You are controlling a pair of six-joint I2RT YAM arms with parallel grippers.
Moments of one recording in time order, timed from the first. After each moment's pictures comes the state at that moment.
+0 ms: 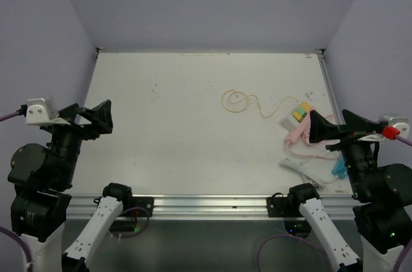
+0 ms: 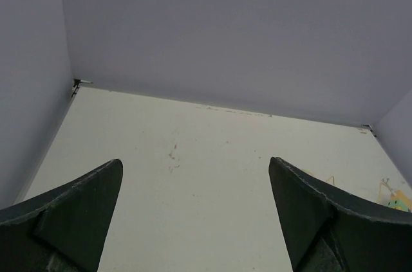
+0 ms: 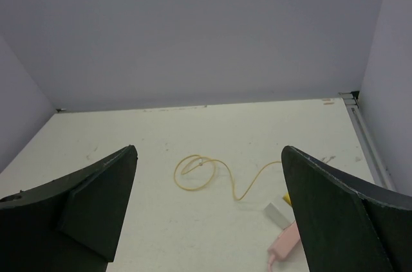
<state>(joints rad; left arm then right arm) -0.23 0.49 1.31 -0.75 -0.20 -0.25 0.25 0.38 1.22 -0.68 0.16 0.17</state>
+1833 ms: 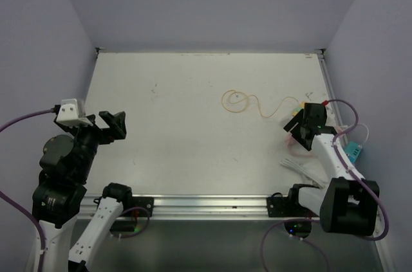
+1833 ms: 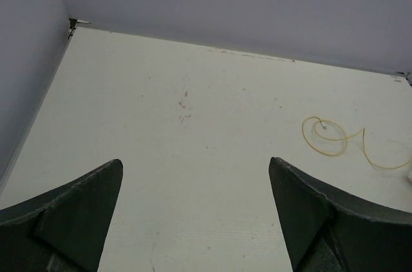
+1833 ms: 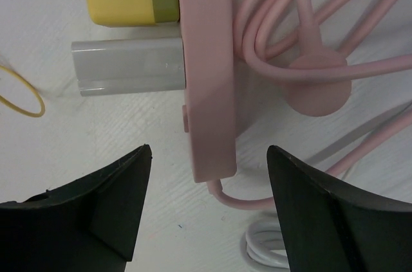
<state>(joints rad) -0.23 0.43 1.08 -0.77 -0.19 -0.25 -0.09 1.13 0.64 -0.49 0.19 0.67</state>
